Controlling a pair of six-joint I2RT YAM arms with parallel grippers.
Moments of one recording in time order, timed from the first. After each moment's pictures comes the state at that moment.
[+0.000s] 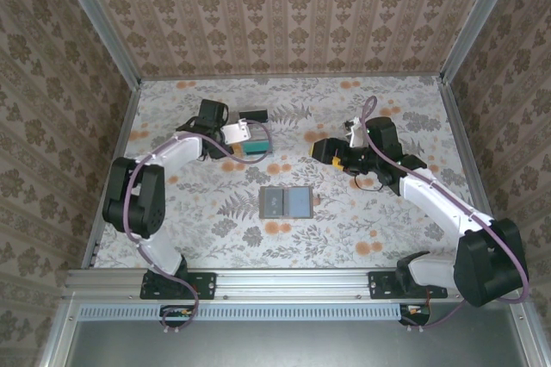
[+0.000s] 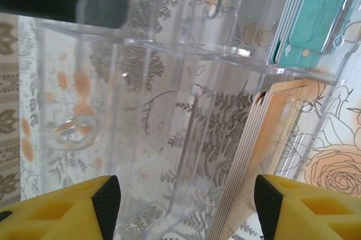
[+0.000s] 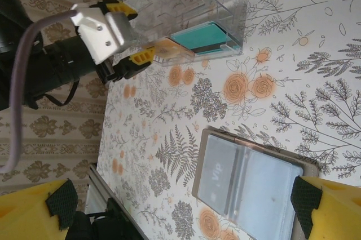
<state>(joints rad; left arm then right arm) -0.34 1.70 1.13 -0.34 -0.09 1.04 0.30 1.25 0.81 -0.19 -0.61 0.69</state>
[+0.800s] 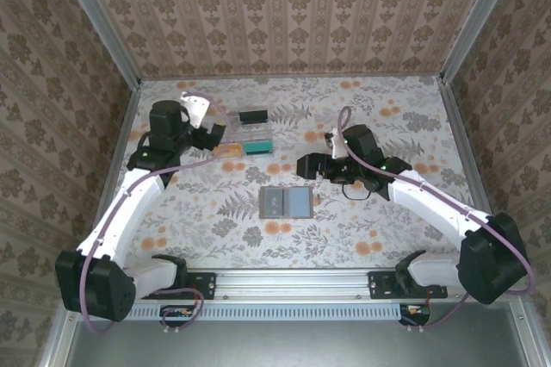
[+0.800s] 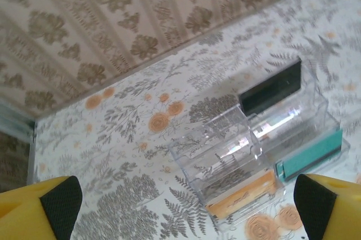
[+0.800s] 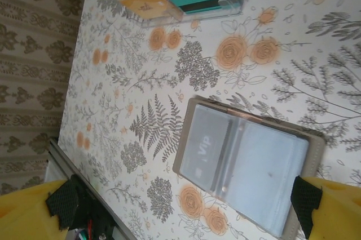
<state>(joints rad) -0.26 1.14 0.99 -0.32 0.00 0.24 0.51 1.28 0.85 -0.30 -0.42 0.63</state>
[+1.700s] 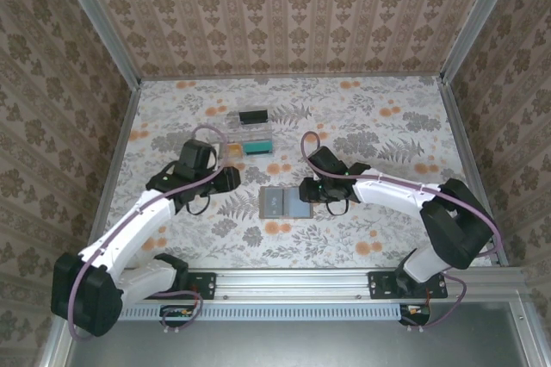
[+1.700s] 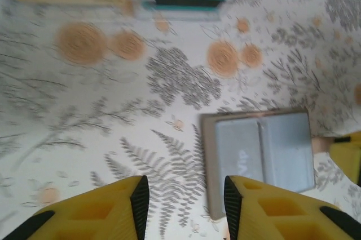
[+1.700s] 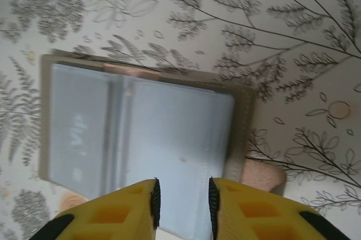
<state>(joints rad) -0.49 1.08 0.73 -0.53 0.19 -0.51 0.69 1.54 0.86 -0.40 -0.08 0.67</state>
